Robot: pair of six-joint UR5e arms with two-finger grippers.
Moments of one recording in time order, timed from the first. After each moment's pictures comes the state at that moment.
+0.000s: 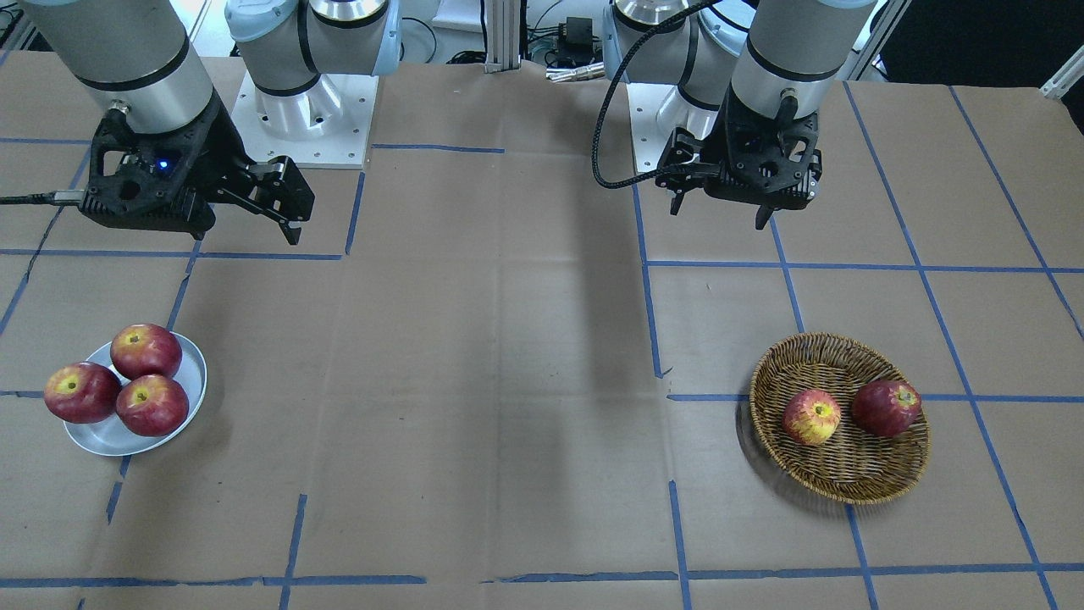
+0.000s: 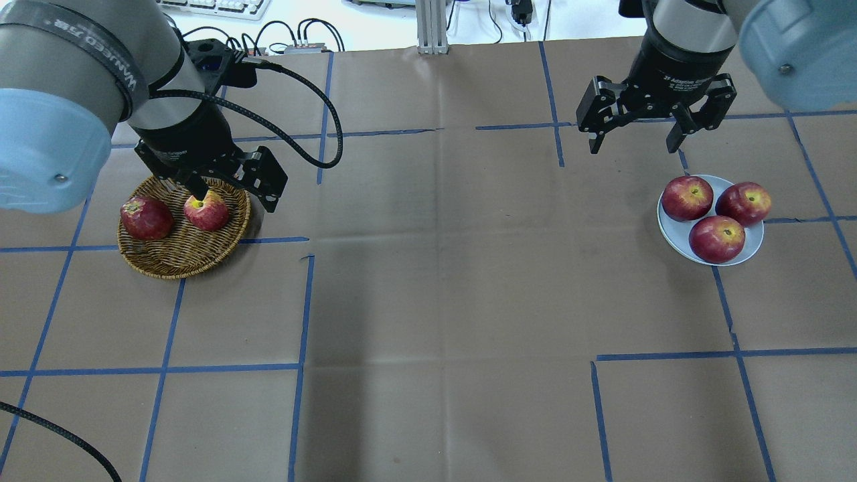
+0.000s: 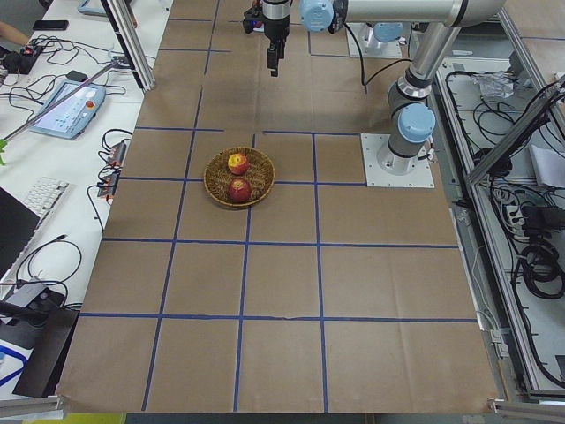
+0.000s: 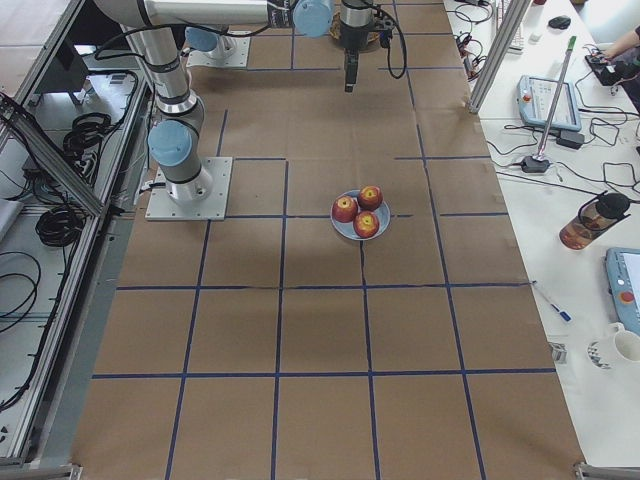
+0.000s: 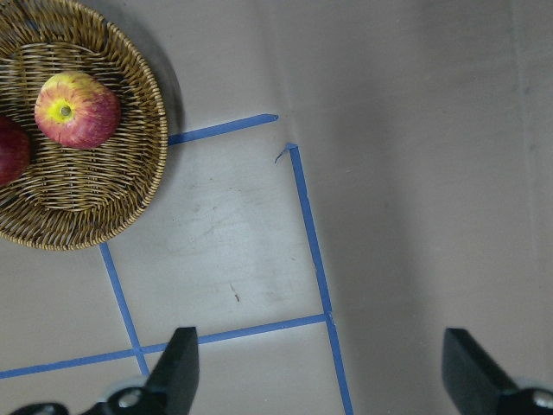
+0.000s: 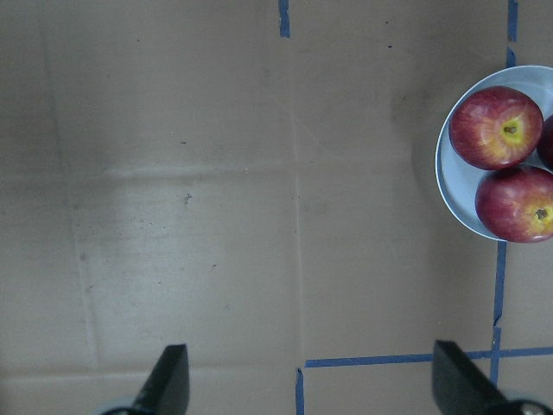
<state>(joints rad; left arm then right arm) -1.60 -1.53 -1.66 -1.55 1.61 0.19 1.57 -1.52 1.54 -1.57 -1.57 0.04</state>
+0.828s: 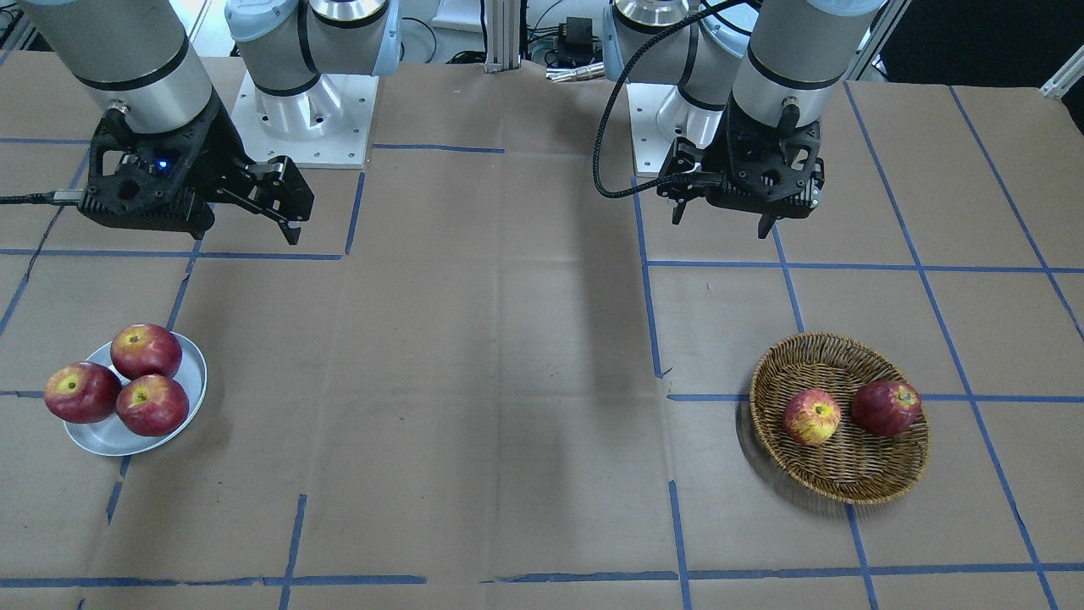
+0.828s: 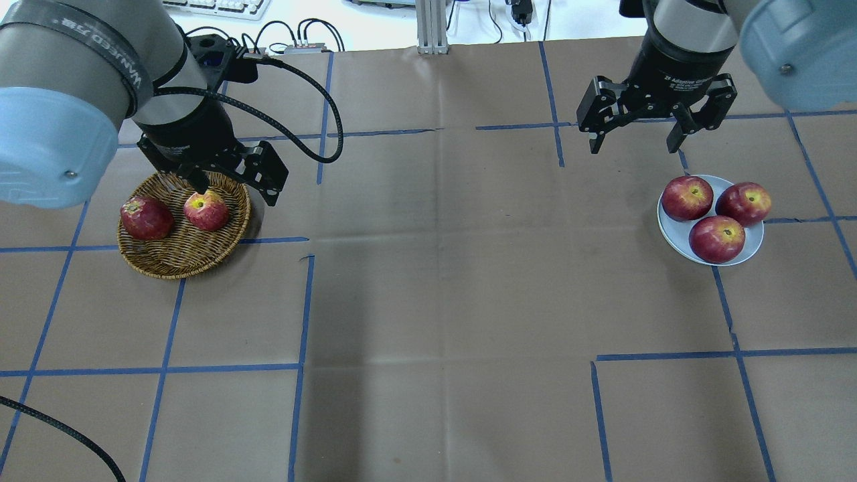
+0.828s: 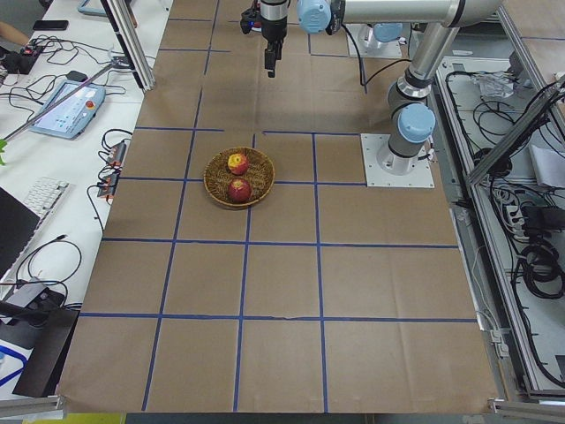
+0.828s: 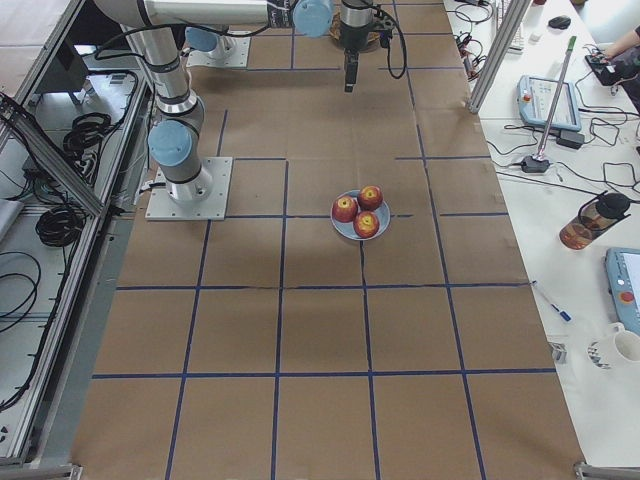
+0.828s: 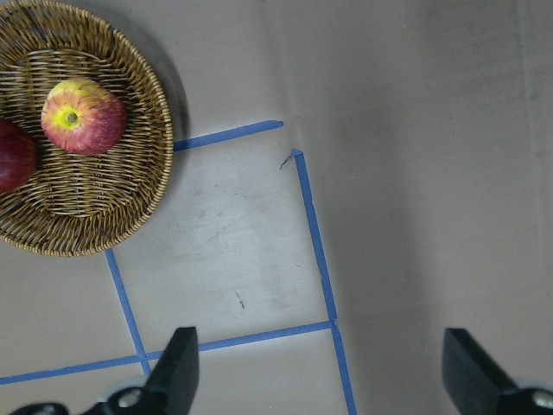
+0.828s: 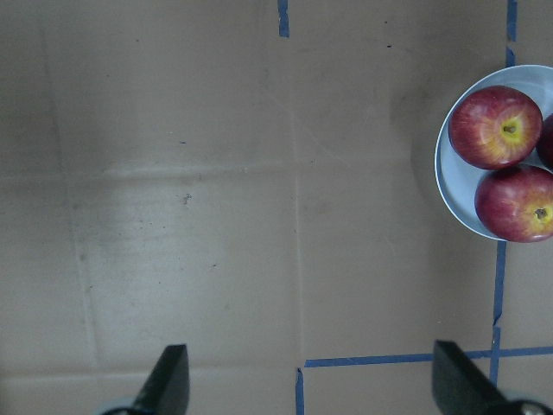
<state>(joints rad) -1.60 -1.55 -1.66 -1.52 1.61 0.18 1.57 -1.52 1.54 -1.57 -1.57 0.04</state>
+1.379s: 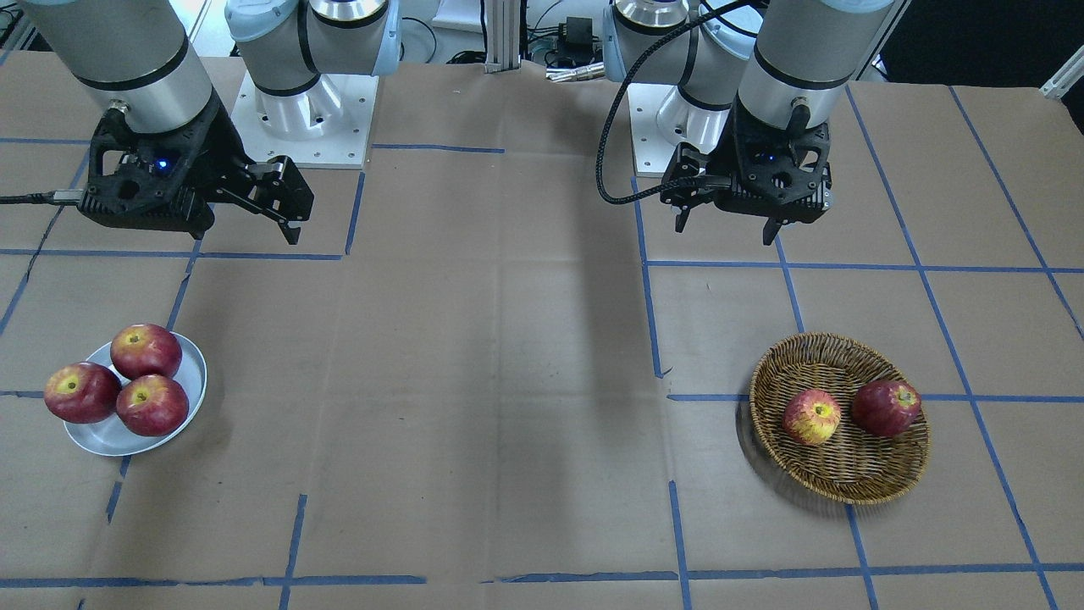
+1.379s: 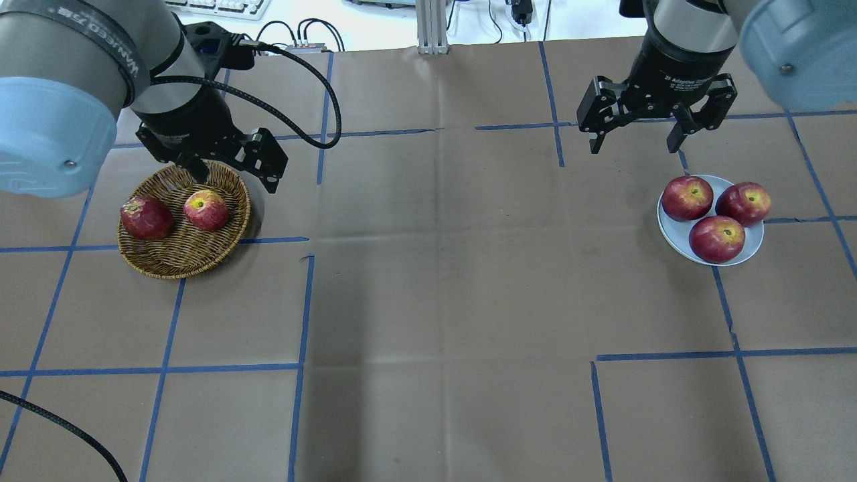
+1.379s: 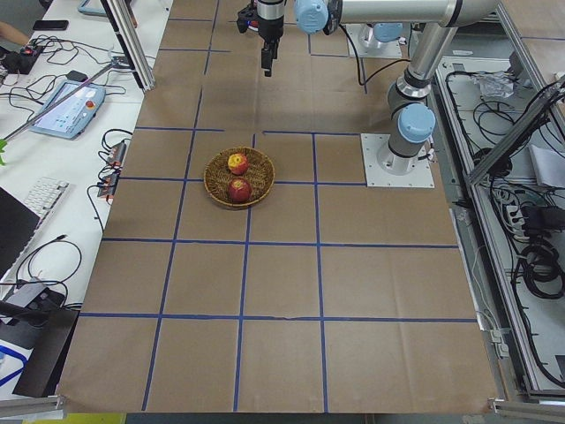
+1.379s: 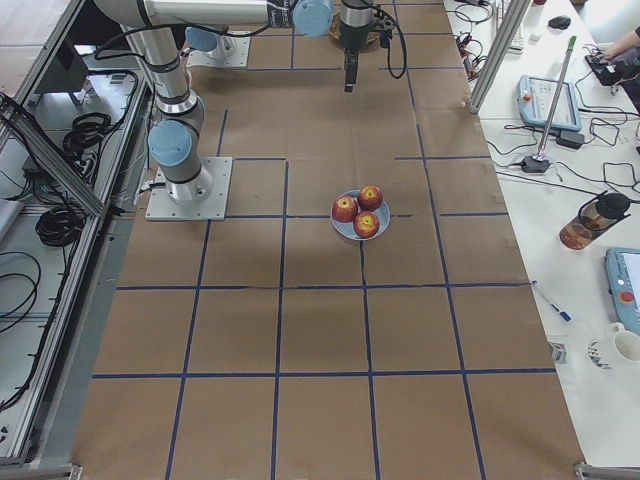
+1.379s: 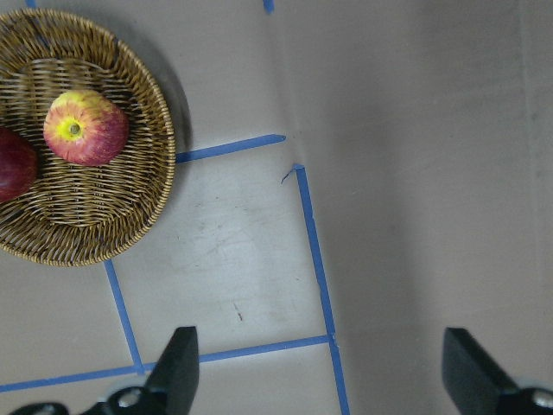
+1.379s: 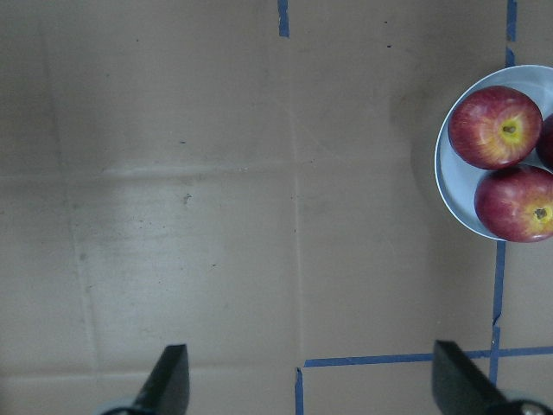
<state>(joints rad) -1.59 -1.56 -1.64 -1.49 1.61 0.15 1.57 -1.52 1.54 -1.57 -1.57 0.04</state>
